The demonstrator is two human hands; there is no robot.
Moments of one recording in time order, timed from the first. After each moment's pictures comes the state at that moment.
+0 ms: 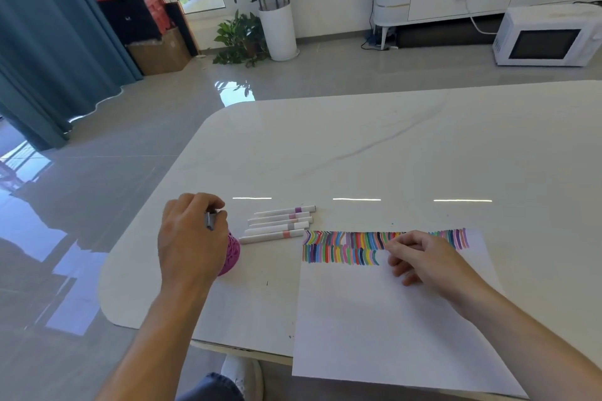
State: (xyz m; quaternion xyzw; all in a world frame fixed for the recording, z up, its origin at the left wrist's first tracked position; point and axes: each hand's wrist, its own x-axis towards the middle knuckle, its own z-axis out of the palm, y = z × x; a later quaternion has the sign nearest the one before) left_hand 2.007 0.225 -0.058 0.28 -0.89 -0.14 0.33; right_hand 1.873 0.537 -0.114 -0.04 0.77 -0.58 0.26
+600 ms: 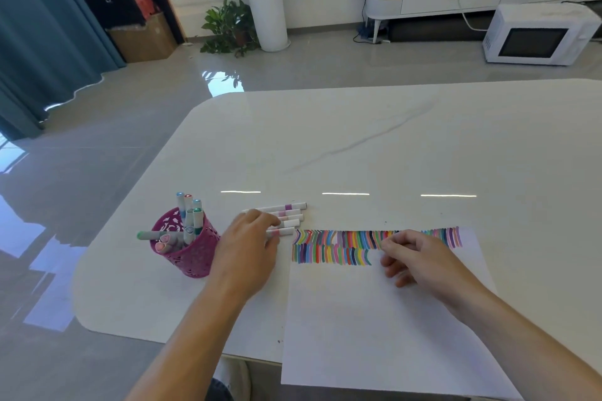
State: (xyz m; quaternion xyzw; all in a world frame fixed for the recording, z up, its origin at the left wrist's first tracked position) left_hand 1.972 0.269 -0.096 0.15 -0.96 -0.17 0.13; right_hand 1.873 0.535 -0.111 -0.03 0.77 -0.58 0.27
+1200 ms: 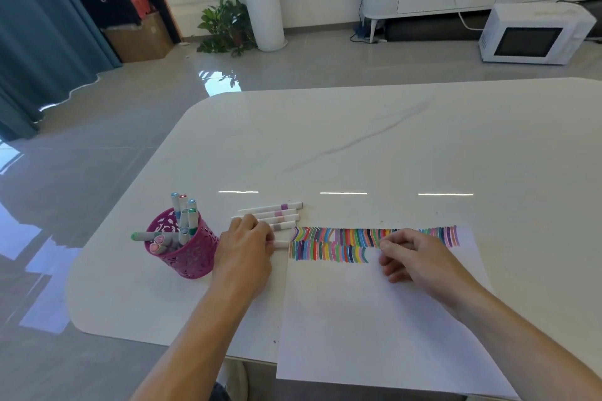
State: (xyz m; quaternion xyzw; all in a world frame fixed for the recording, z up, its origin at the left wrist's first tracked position) left_hand 1.966 0.269 -0.112 0.19 -0.98 -0.09 0.05; right_hand 1.872 0.538 -0.112 -0.02 0.76 -0.59 0.27
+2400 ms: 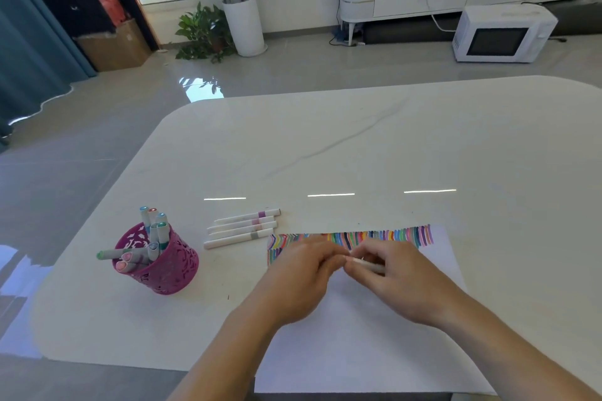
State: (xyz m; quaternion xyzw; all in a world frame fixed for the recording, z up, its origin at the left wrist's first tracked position) left_hand 1.944 0.363 -0.089 -0.03 -0.94 -0.34 -0.01; right_hand 1.881 0.552 -0.104 -0.27 0.86 -0.40 0.19
